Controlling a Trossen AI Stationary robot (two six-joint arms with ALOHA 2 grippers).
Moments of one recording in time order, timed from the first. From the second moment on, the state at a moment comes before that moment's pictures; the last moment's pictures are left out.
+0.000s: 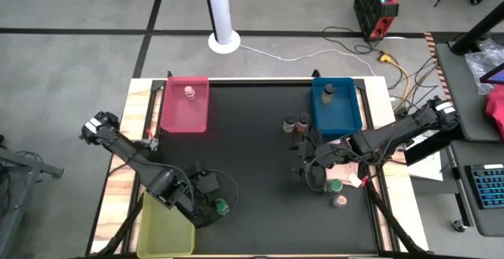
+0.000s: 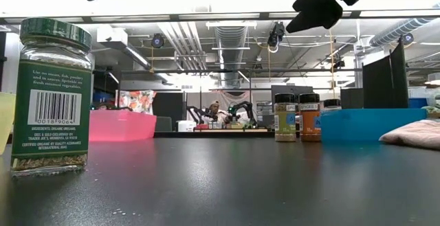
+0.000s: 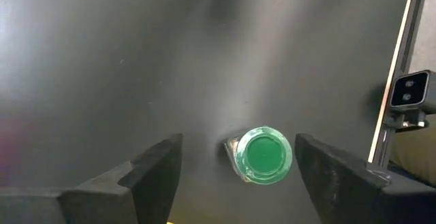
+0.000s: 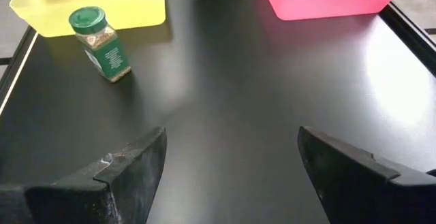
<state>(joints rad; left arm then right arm) -0.66 1.57 1.40 -1.01 -0.39 -0.97 0.32 1.23 0.86 -0.27 0.34 0.27</state>
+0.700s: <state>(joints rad) -0.72 1.57 1.33 -0.95 -0.54 -0.91 0.32 1.22 0.86 -0.28 0.34 0.27</state>
